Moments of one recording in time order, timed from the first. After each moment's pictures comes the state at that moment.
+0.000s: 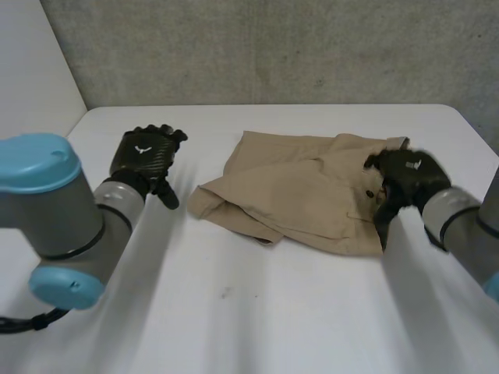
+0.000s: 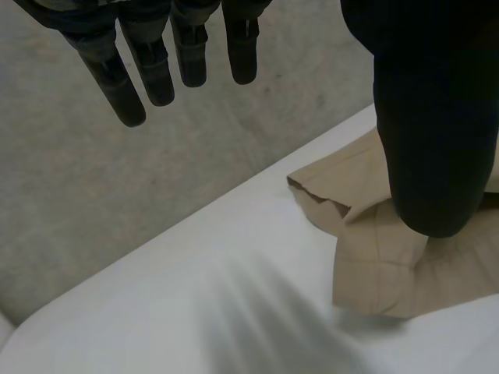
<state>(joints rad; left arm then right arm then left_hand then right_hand) 4.28 -1.97 -1.56 3.42 -1.59 3.36 1.79 -1.20 1.60 -0.12 1.37 2.89 0.26 0.23 0.24 0.23 0.06 0.28 0.33 0.33 0.33 0.15</state>
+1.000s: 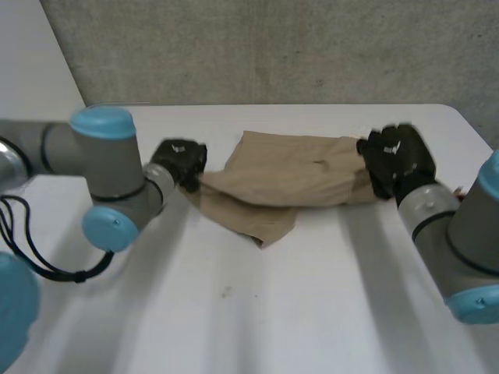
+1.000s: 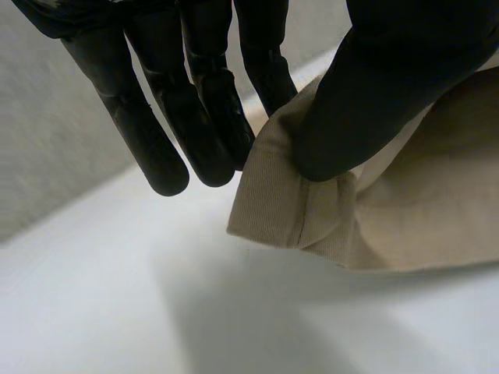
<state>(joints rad) 4.27 -2.38 -0.95 3.06 -1.51 3.38 1.93 -1.28 1.67 -0.36 1.51 2.57 1.15 1.19 1.19 1.19 0.97 0.95 1.18 1.18 1.19 0.98</state>
